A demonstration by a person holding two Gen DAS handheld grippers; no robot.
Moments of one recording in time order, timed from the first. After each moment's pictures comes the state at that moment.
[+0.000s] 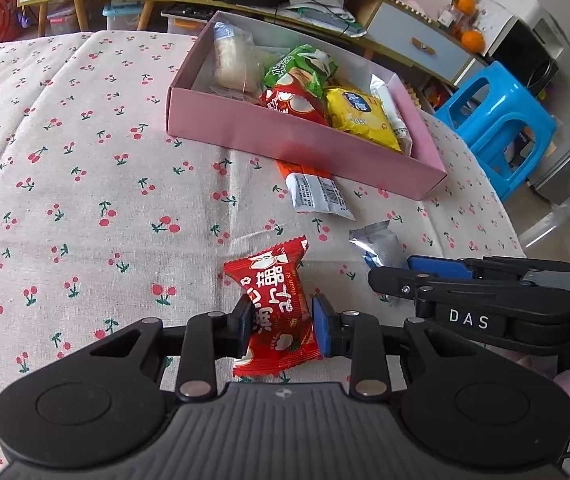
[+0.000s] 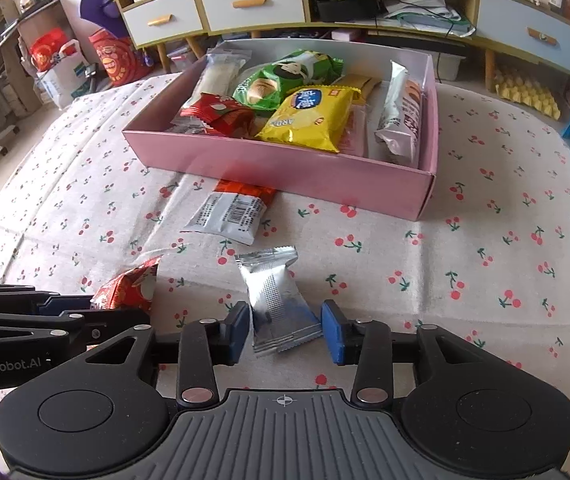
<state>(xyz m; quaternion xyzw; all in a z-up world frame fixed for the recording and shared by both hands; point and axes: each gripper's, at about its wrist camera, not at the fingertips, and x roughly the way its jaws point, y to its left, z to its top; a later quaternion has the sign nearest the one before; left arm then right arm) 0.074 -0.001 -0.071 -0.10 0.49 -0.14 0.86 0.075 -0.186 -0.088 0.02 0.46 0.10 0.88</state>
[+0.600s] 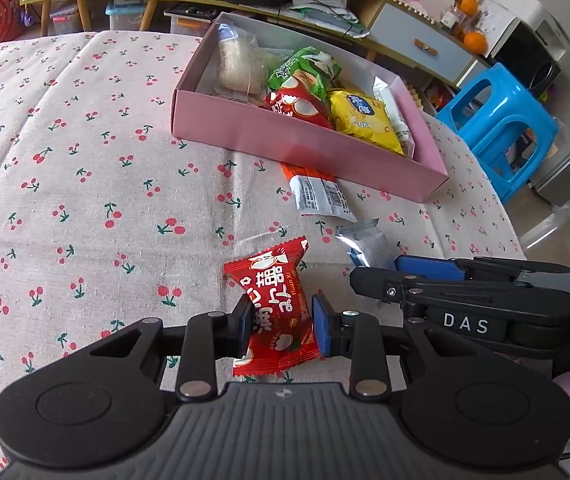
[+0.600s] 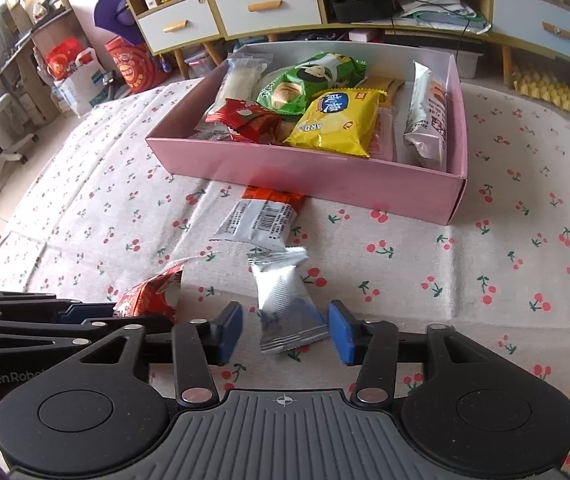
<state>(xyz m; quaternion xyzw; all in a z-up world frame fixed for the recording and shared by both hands) 0.076 0.002 -0.069 -0.11 0.49 -0.14 0.86 0.078 -0.181 -0.086 0.05 0.45 0.13 0.88</state>
